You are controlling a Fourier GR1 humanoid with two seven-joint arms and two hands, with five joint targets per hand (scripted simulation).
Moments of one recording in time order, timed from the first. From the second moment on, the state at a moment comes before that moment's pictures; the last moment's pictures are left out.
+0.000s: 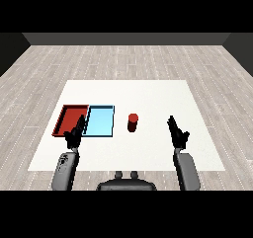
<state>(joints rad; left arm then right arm) 0.00 0.12 0.01 -1.57 0.01 0.00 0.01 0.01 -0.10 -0.03 -1.55 -0.01 -0.01 -0.01</state>
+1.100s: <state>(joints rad) 0.01 0.04 0.04 -1.61 0.07 -0.08 -0.42 -0.04 -0.11 -0.10 -1.54 -0.11 0.16 -0.34</state>
